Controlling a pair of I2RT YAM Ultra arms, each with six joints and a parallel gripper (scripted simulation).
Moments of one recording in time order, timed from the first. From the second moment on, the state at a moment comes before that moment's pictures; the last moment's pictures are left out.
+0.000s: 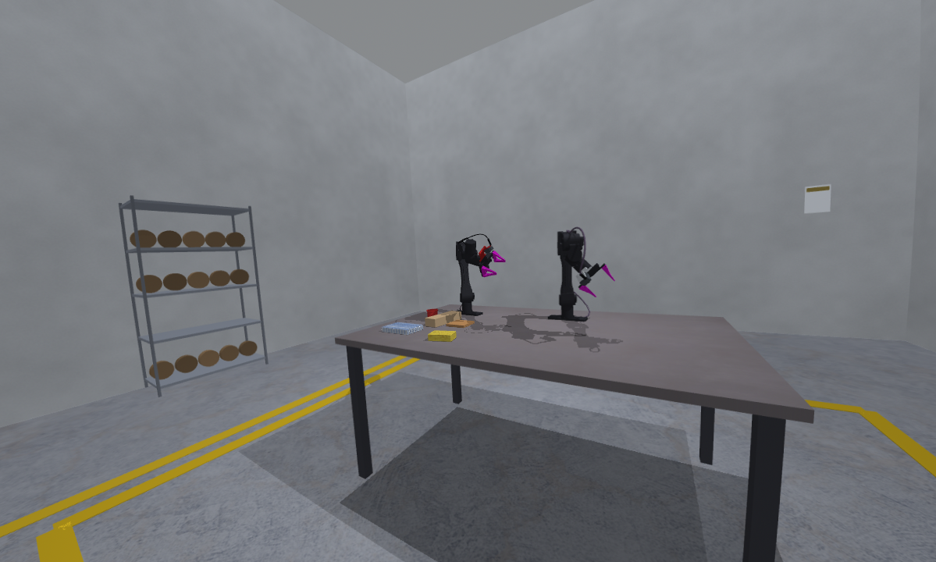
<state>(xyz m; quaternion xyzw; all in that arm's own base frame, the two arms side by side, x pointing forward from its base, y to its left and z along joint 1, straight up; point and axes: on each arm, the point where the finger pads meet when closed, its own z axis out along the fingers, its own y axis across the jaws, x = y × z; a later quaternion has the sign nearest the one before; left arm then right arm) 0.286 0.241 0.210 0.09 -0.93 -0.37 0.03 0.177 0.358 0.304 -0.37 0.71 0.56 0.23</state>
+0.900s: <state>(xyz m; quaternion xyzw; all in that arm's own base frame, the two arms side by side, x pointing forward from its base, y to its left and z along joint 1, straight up) 0.440 -0.096 0.204 -0.10 -0.91 -0.12 -0.38 0.205 0.181 0.235 -0.11 0.85 0.37 0.35</state>
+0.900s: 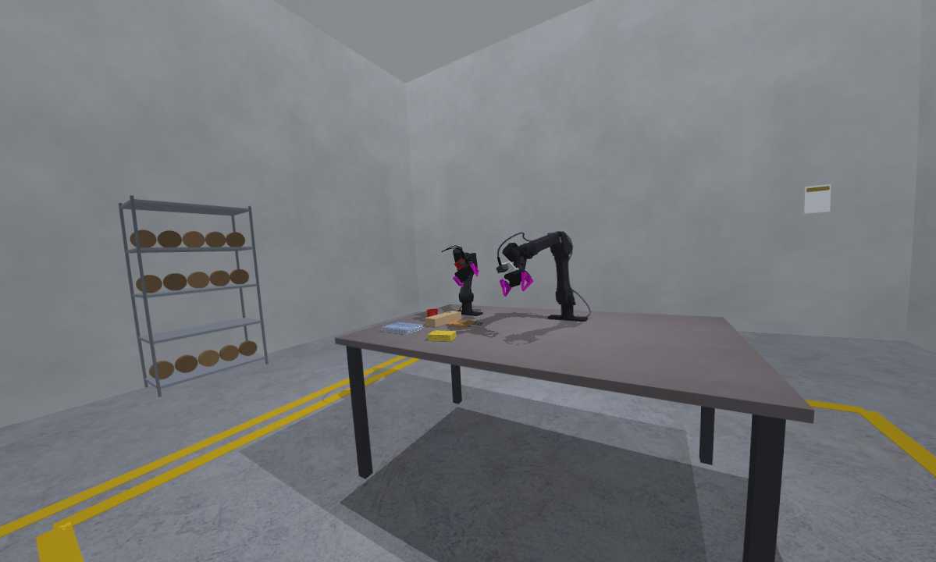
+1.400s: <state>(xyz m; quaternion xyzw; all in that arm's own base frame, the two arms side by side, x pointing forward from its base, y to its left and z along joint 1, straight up) 0.385 -0.297 0.239 -0.20 -0.84 0.13 -0.49 0.227 0.072 0.194 0.06 0.88 0.23 0.41</state>
